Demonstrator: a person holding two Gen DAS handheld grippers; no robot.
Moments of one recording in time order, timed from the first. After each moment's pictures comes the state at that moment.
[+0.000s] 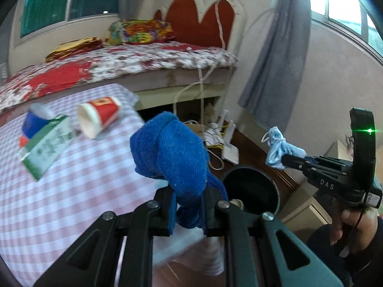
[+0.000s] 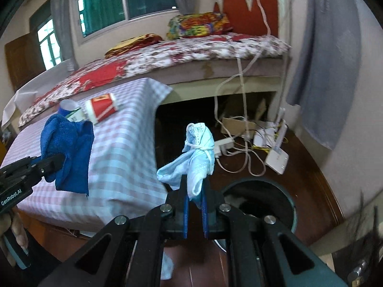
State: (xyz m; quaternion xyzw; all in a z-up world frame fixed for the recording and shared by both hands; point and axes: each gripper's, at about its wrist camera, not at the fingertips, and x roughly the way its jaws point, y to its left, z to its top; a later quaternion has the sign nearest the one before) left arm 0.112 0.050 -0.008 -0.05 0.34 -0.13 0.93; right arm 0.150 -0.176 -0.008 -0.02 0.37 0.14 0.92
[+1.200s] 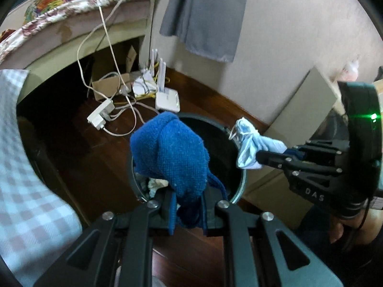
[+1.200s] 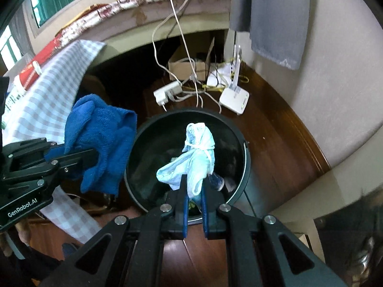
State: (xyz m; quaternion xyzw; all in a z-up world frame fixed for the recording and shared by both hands) left arm 0.184 -0.136 -0.110 0.04 0.46 -0.28 0.84; right arm 0.171 -0.314 -0.130 0.01 0.50 0.05 0.87
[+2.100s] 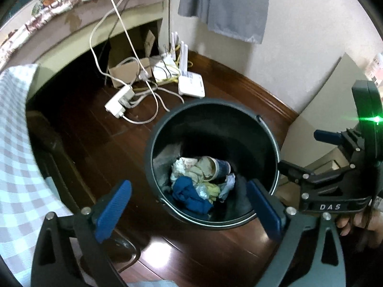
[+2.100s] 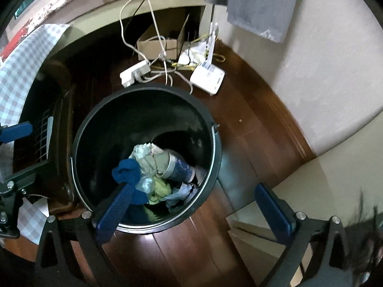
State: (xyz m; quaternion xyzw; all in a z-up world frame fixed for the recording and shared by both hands) left arm 0.199 -0.144 -0.127 0.08 0.49 -0.21 0.84; right arm 0.198 -0.336 -0.169 -0.02 0.54 -0.03 0.84
